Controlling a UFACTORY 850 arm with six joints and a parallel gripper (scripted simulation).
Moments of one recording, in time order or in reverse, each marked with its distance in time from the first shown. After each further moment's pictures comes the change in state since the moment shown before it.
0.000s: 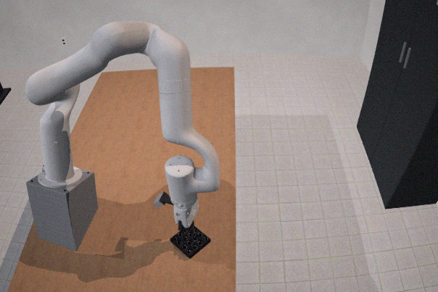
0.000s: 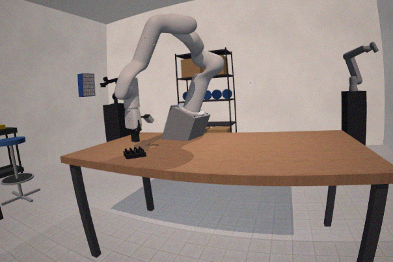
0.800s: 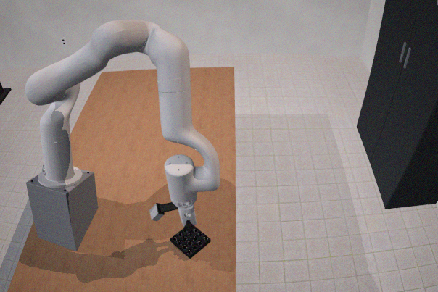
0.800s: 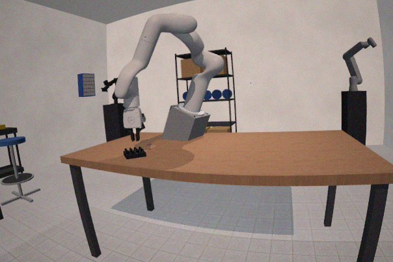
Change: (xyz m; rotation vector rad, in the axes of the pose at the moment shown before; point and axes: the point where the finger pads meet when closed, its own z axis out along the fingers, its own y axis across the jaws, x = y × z) arm 0.000 0.000 -0.004 0.000 -0.001 -0.594
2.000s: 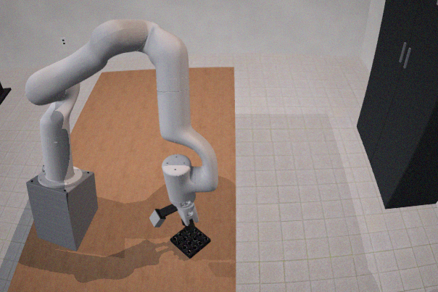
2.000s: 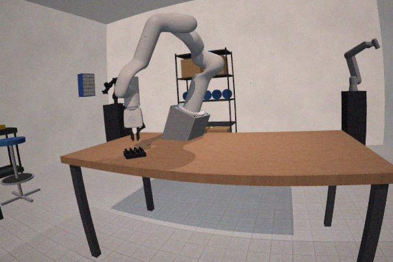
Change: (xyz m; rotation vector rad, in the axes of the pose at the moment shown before) arm 0.000 0.000 -0.002 0.006 -0.023 -0.253
